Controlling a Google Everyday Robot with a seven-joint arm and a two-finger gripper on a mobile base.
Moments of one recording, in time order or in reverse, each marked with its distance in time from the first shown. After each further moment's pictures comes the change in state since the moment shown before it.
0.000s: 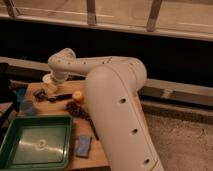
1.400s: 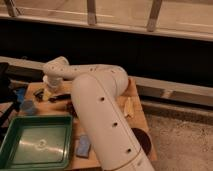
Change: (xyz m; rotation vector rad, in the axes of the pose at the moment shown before) arm -0.009 0.029 0.070 -0.086 0.028 0.008
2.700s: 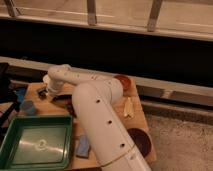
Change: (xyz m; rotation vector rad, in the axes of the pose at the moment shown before) arm 0.004 0.009 0.052 -0.156 -0.024 0.011
